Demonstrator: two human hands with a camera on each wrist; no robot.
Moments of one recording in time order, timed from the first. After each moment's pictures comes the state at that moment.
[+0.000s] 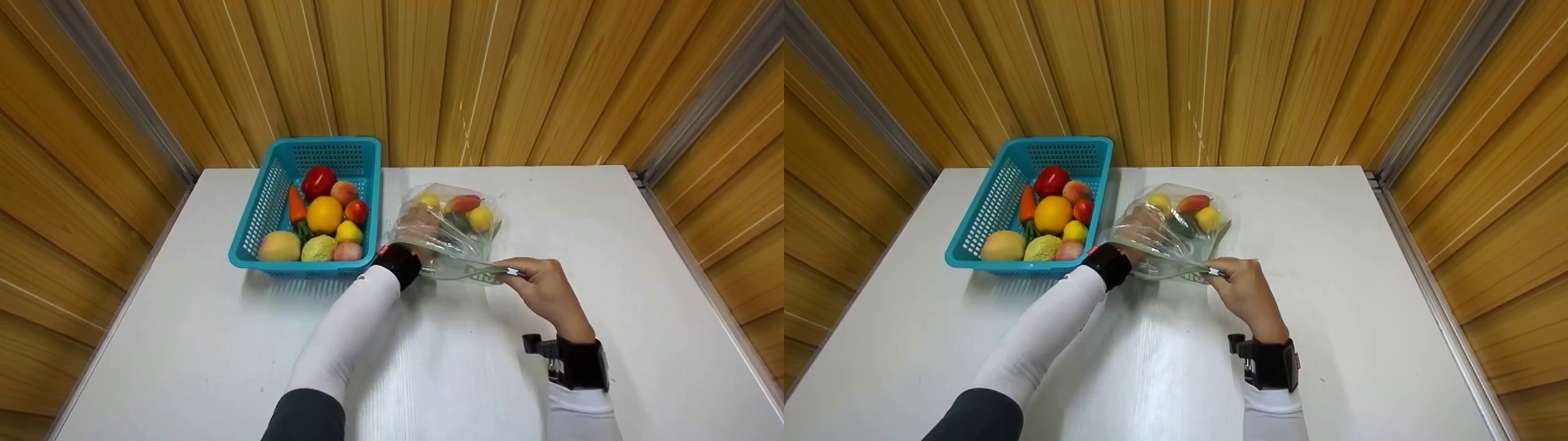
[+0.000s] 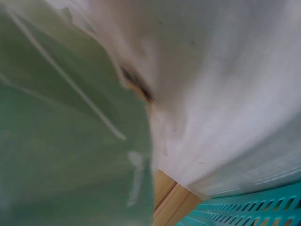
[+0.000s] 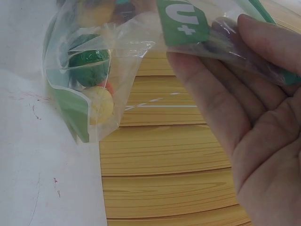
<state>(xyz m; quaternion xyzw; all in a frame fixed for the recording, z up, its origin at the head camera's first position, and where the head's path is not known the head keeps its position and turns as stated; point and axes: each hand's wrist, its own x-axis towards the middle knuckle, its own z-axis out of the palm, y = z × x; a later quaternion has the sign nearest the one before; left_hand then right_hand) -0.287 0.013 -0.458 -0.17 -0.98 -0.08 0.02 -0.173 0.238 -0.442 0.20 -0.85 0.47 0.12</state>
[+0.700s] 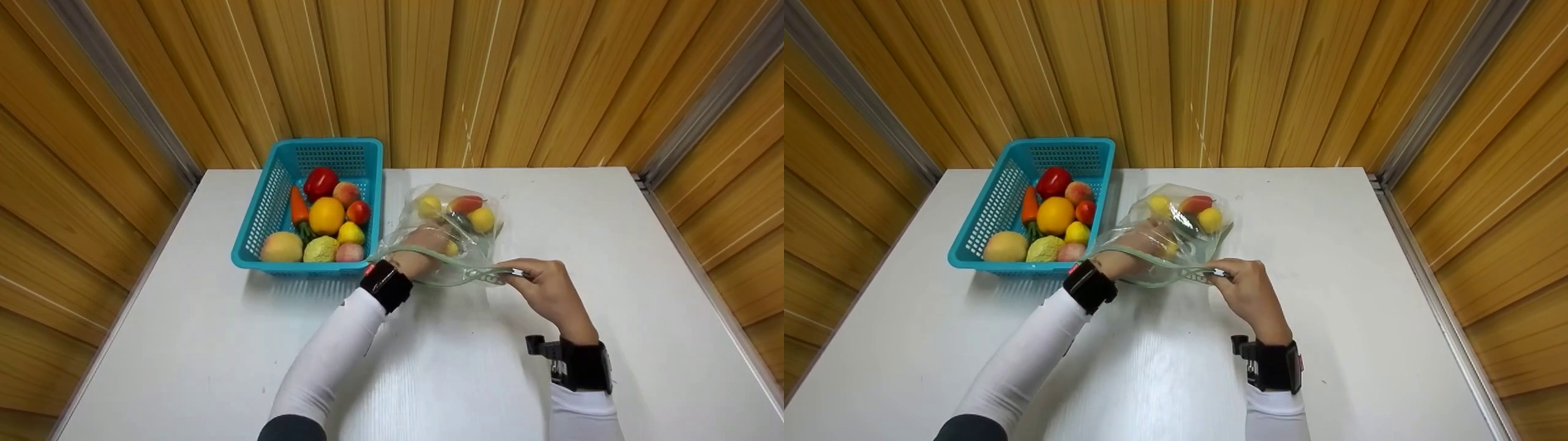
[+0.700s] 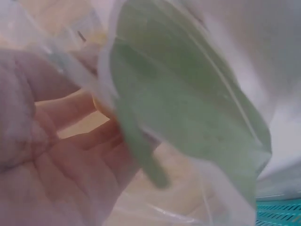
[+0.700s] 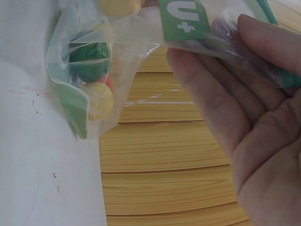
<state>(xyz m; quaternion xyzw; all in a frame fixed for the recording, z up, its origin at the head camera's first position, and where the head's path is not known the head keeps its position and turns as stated) -0.254 0.011 -0.429 -0.21 -0.95 -0.19 -0.09 -0.174 0.241 -0.441 0.21 -0.85 0.48 0.12</state>
